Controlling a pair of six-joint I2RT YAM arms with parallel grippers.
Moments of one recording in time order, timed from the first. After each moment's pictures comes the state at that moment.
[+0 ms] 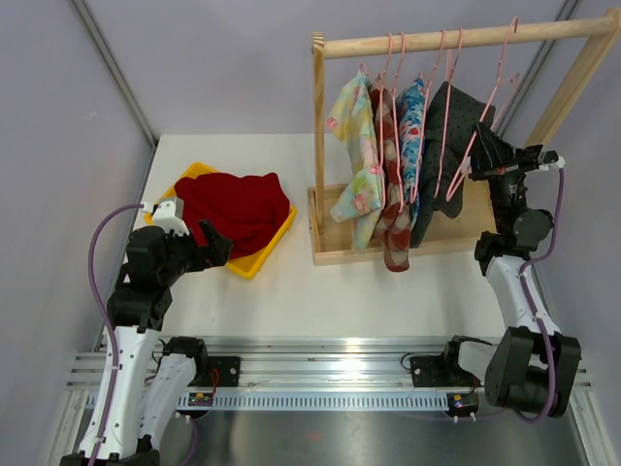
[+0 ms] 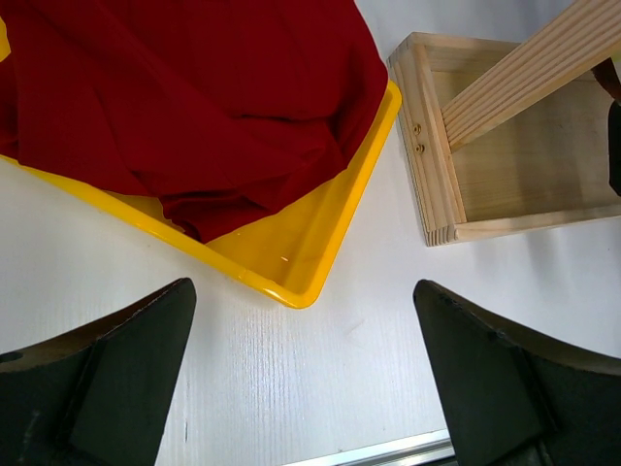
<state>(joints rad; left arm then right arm) -0.07 0.61 0.79 -0.66 0.19 -0.31 -0.19 1.11 0.71 1.20 -0.37 2.05</state>
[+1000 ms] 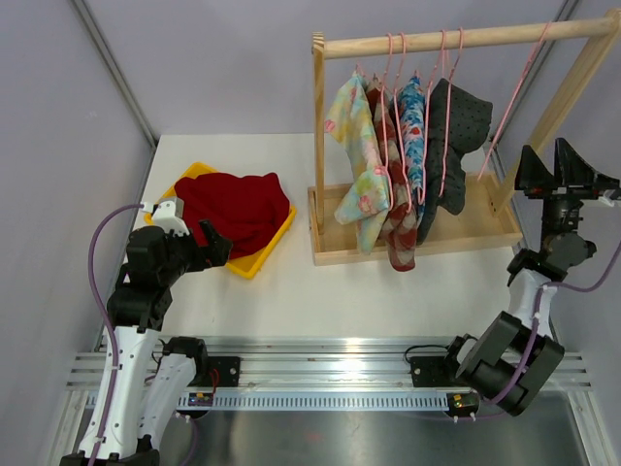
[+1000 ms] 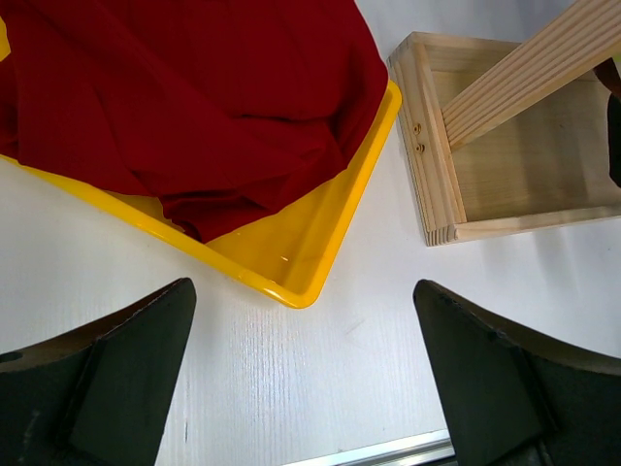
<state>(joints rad) -0.07 0.61 0.79 -0.66 0.19 -0.31 -0.58 1.17 0.63 1.29 -0.45 2.06</state>
